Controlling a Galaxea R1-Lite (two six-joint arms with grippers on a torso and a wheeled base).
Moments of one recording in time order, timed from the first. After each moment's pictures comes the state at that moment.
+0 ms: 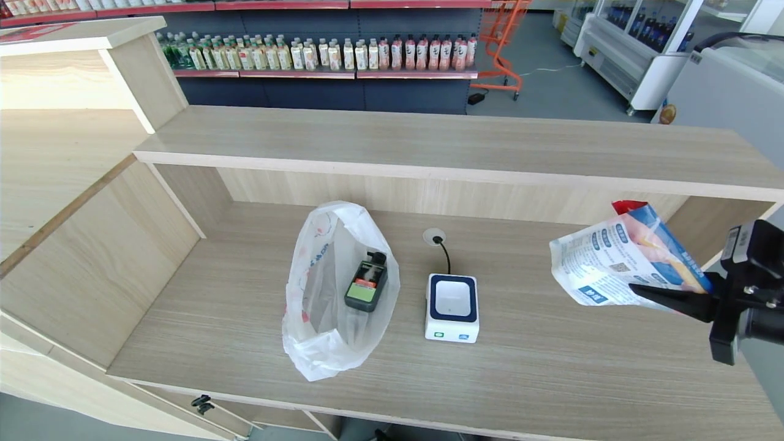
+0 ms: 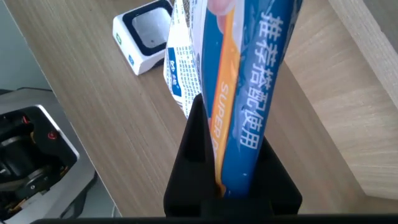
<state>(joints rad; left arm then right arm) 0.00 0.00 0.00 0.00 -0.06 0.03 -0.03 1.27 -0.58 -0.30 0.58 -0.88</state>
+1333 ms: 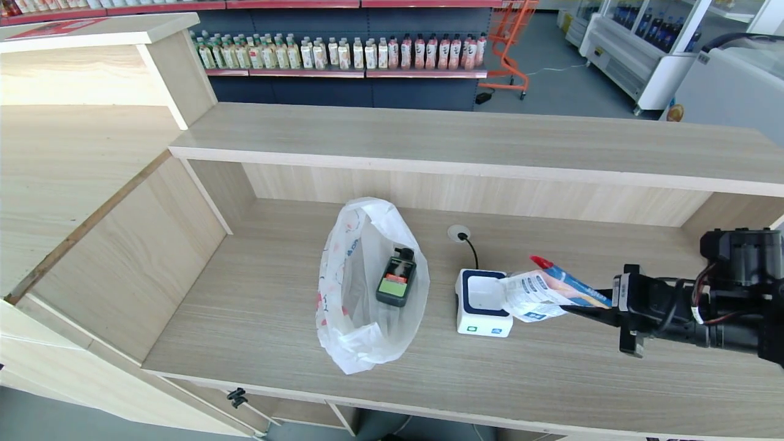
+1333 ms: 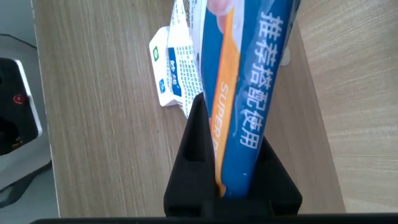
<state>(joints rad) 0.00 0.00 0.00 0.00 -0.06 0.03 0.02 1.69 -0.56 -0.59 0.71 -1.23</state>
